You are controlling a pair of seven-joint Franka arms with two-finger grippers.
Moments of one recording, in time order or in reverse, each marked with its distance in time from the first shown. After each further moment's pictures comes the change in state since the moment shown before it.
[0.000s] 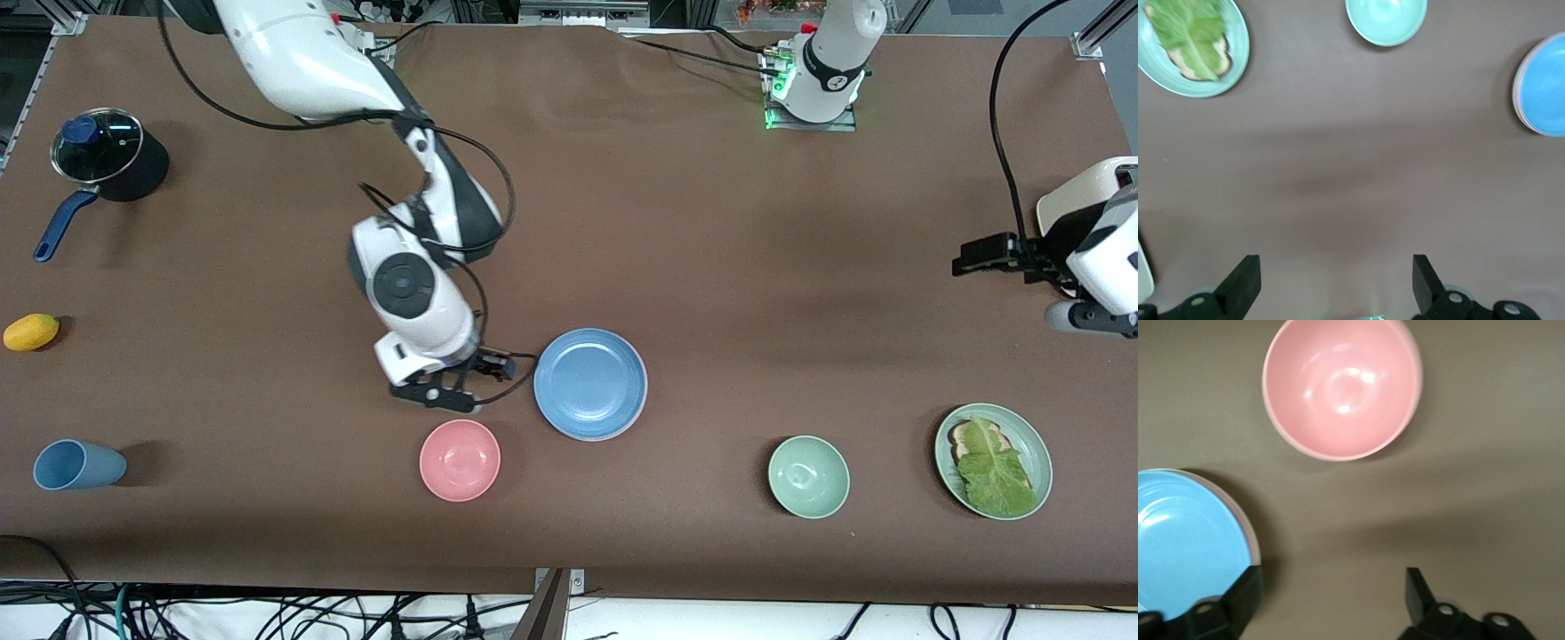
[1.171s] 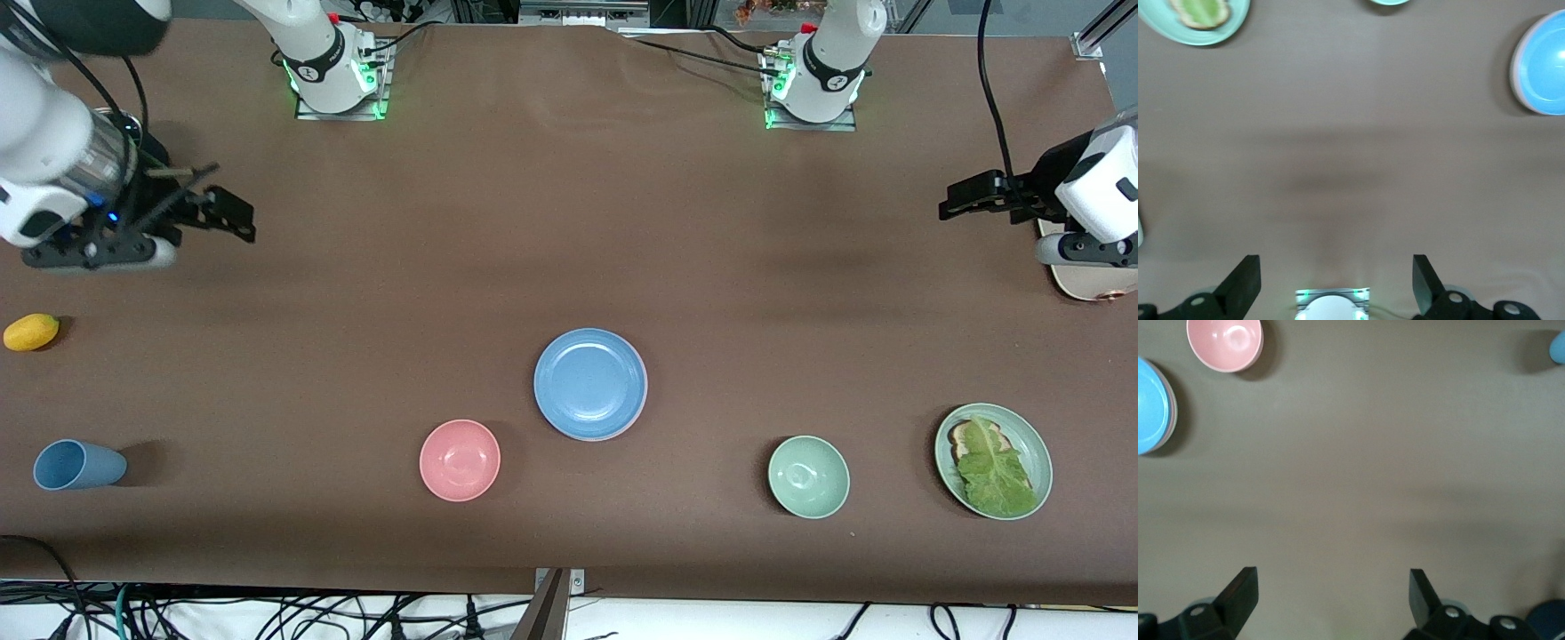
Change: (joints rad) left arm 0.062 -0.184 -0.109 -0.192 0.062 0.002 -0.119; right arm -0.347 -0.676 0.029 -0.333 -0.001 -0.449 -0.555
